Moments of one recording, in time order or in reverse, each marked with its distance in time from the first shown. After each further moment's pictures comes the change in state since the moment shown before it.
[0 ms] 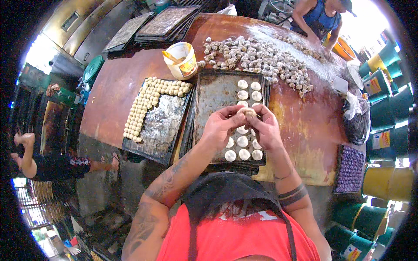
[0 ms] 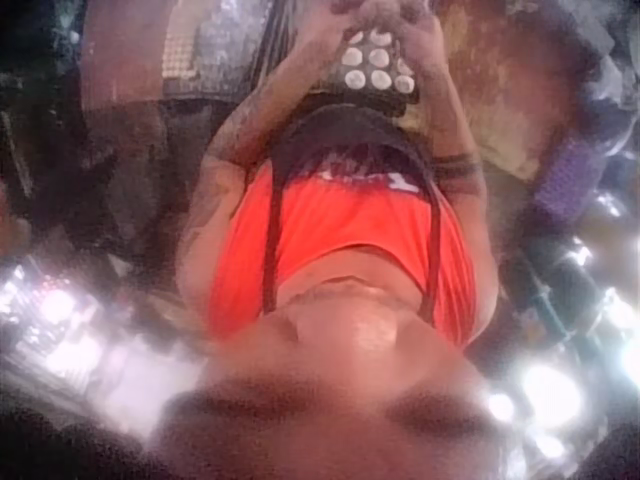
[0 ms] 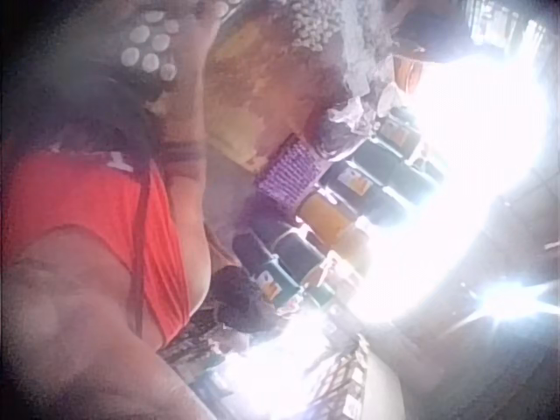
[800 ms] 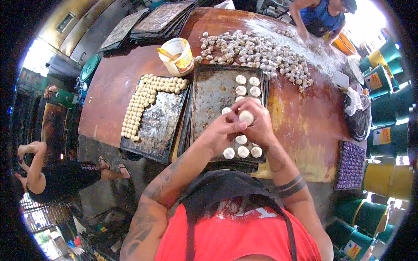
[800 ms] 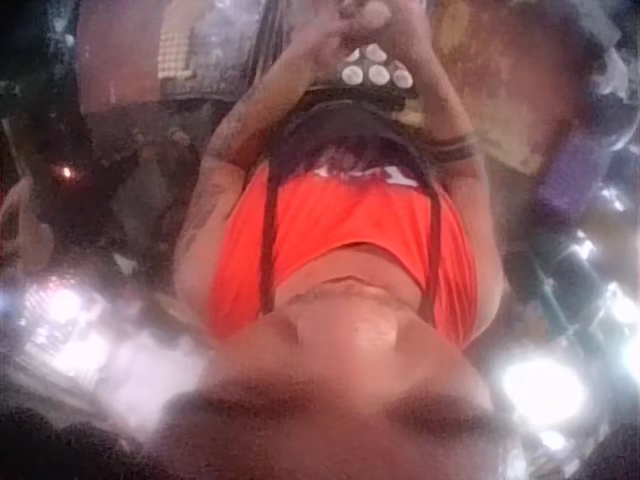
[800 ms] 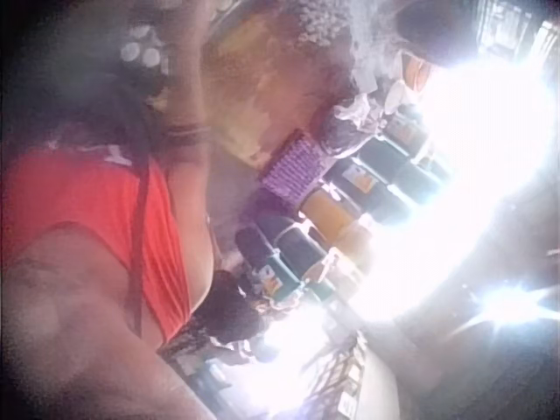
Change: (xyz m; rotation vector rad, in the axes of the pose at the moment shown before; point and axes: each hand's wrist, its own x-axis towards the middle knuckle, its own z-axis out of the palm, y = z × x) left_hand -0.002 -0.005 -0.010 -0.236 -0.247 -0.324; right_hand 0.016 -0.022 0.021 -0.704 -0.123 -0.701
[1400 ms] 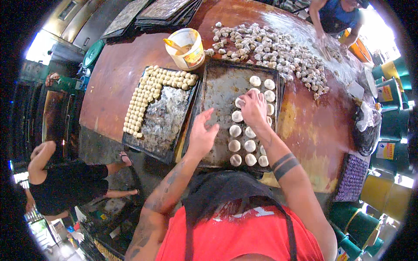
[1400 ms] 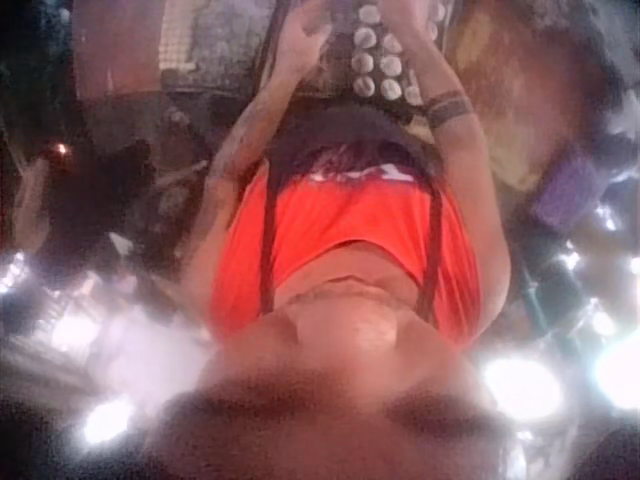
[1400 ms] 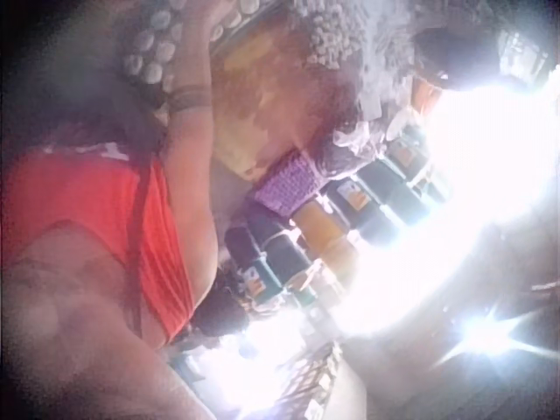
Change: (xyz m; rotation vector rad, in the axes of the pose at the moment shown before) left_hand -0.013 -0.002 -0.097 1.016 0.680 0.329; right_hand 0.004 0.165 0.075 -0.516 -0.140 0.554
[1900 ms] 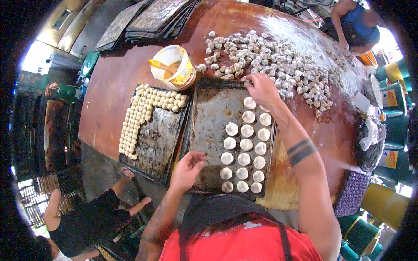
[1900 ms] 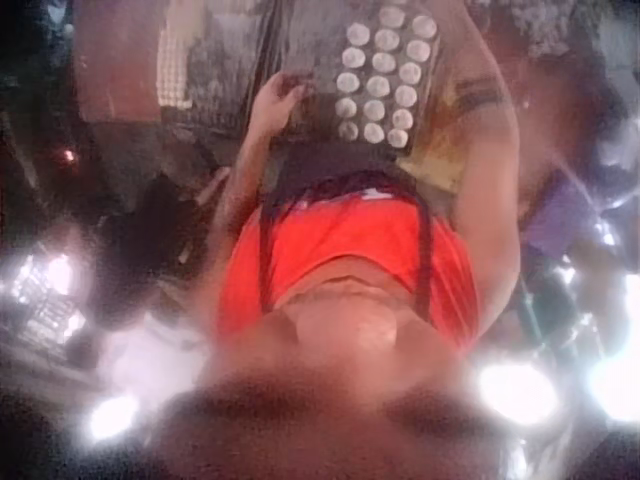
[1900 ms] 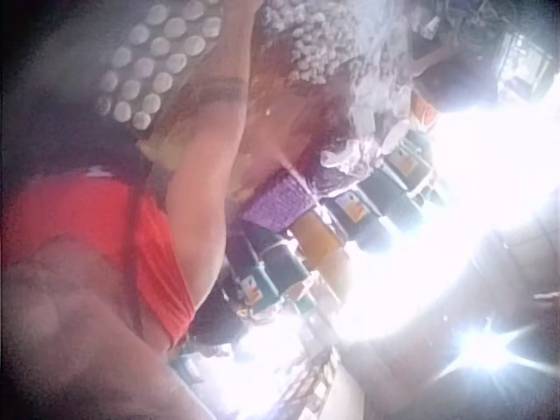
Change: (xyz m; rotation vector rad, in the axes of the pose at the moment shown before) left_hand -0.010 0.015 -0.025 -0.040 -0.158 -0.336; right_hand 0.167 0.056 -0.060 0.037 -0.108 -0.217
